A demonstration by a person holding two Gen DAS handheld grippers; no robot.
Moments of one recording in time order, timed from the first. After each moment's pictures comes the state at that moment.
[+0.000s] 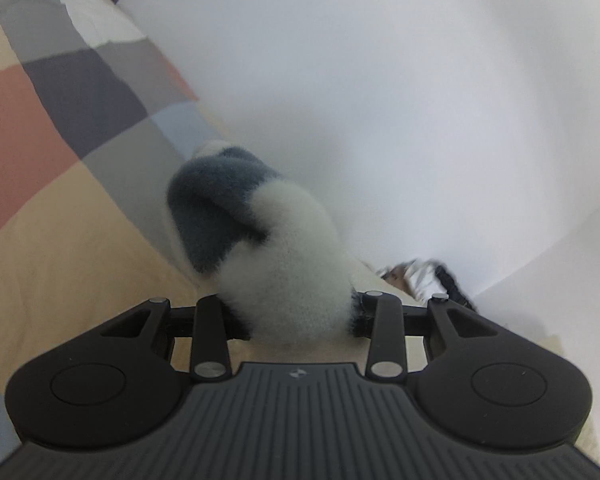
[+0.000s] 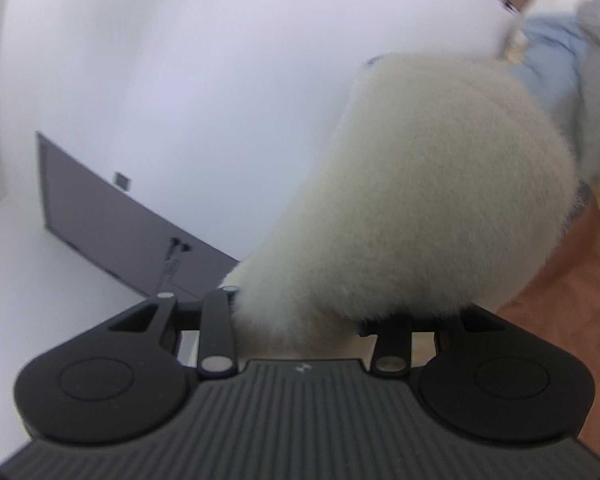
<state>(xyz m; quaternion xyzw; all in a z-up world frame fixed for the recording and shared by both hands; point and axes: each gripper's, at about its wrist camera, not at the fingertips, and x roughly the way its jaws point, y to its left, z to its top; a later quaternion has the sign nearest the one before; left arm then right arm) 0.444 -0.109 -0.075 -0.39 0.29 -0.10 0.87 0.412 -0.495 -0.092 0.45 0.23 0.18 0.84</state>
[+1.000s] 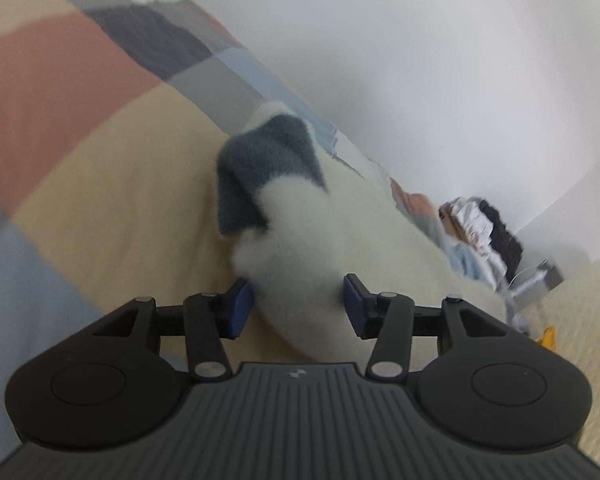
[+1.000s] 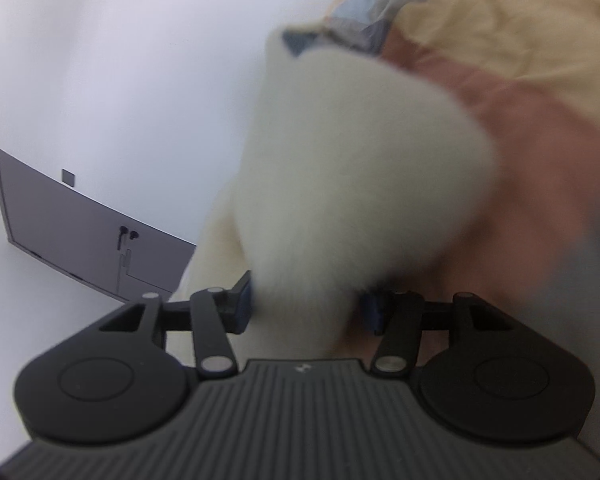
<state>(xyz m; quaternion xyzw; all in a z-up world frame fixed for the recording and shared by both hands) 0.351 -0.083 -0.177 -0.31 0.32 -0.10 0.89 0.315 -0.508 -0.243 0.48 0.28 0.12 0.82</state>
